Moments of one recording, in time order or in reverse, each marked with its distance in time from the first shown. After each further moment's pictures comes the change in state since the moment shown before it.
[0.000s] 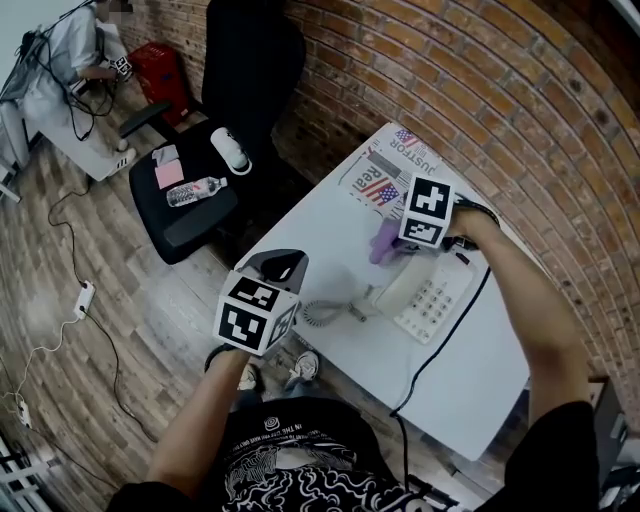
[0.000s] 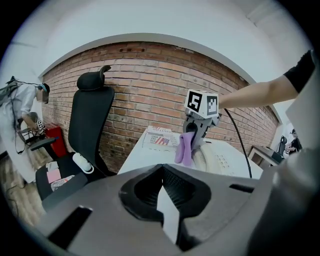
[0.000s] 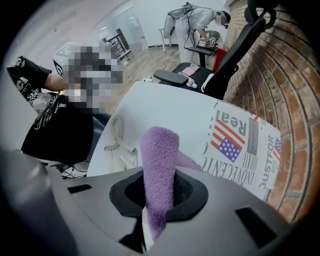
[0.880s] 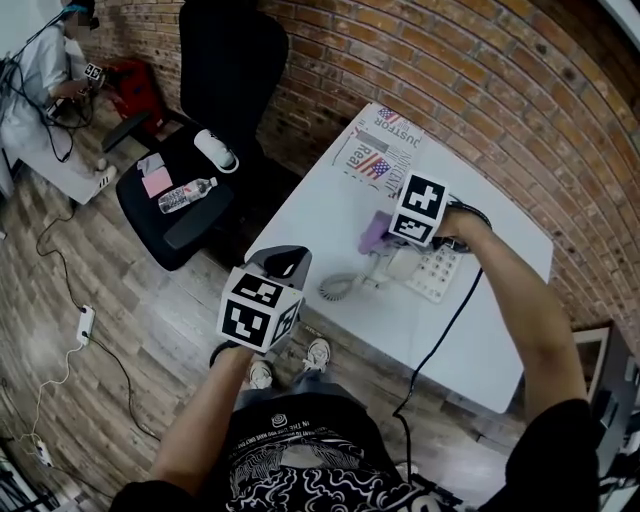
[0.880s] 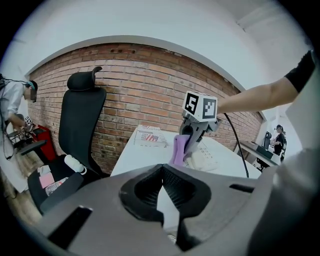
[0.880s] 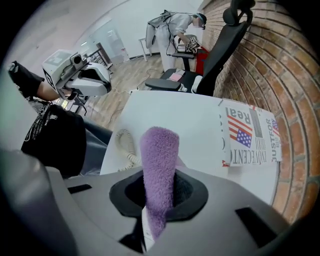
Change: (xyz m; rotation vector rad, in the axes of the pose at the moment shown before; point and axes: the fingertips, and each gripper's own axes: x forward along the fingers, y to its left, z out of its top) left arm -0.041 -0.009 -0.017 0.068 0.009 -0.135; right arm 0.009 0.058 0.025 0.219 -0.098 -0.068
